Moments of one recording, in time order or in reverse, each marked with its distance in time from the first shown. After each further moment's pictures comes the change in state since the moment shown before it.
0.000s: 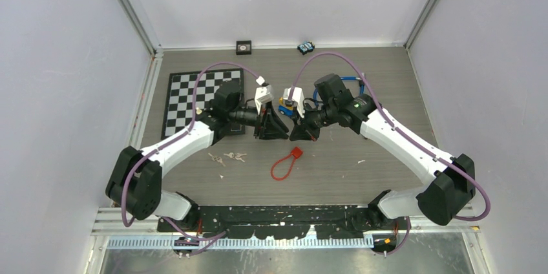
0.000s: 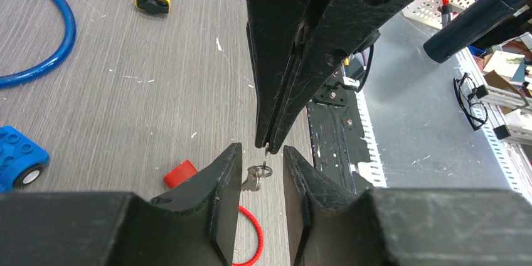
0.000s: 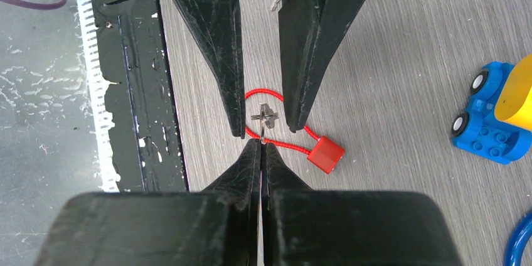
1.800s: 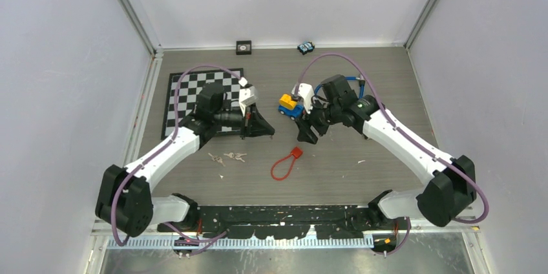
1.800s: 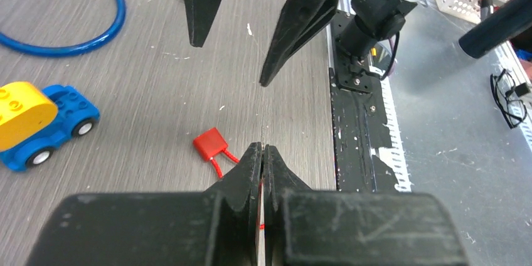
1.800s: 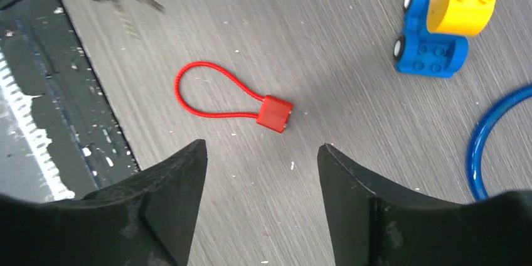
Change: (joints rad) left arm 0.098 -0.120 -0.058 -0.108 0.000 0.103; right arm -0.060 -0.030 -0.055 0.013 0.182 0.044
